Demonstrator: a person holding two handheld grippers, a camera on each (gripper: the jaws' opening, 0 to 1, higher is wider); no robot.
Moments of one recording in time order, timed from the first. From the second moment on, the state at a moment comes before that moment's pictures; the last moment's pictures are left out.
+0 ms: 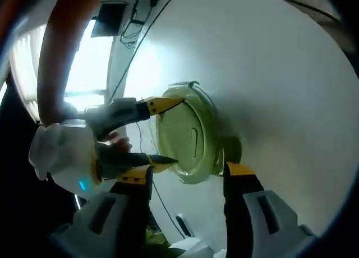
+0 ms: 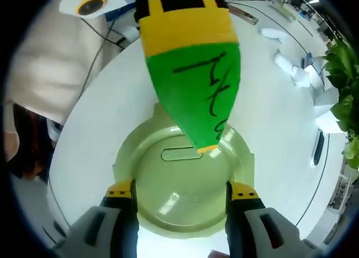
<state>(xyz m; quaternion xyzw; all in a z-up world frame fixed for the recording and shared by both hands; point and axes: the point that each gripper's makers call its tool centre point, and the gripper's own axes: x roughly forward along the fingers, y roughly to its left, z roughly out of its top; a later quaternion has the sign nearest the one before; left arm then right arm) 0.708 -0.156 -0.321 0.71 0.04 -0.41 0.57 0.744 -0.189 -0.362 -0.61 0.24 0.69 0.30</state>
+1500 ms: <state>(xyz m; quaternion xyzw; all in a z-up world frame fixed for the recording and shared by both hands) 0.710 -0.144 -0.338 0.71 0.08 -0.45 0.54 0.728 -0.192 -0.362 -0.61 0.24 0.69 0.30</state>
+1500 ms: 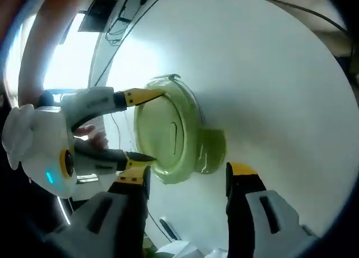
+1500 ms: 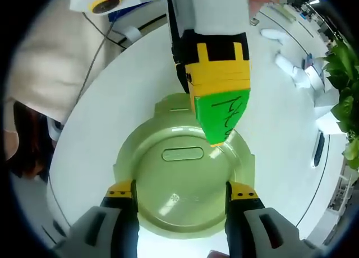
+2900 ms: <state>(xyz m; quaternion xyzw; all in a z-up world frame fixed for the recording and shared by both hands) 0.706 -0.161 -0.357 0.69 0.17 -0.56 0.43 0.744 -0.188 -0.362 -0.60 0.24 0.70 0.31</state>
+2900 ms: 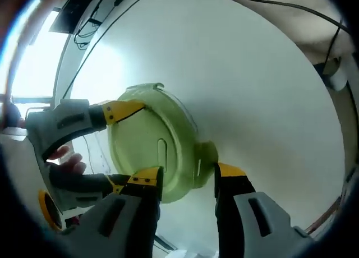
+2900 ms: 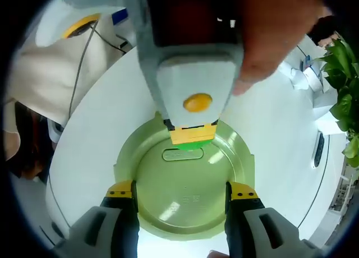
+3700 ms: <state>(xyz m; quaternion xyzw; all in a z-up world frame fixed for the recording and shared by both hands) 0.701 -0.160 -0.364 0.68 0.17 -0.59 0.39 0.745 -0.188 -0.361 -0.59 0.24 0.71 0.31</state>
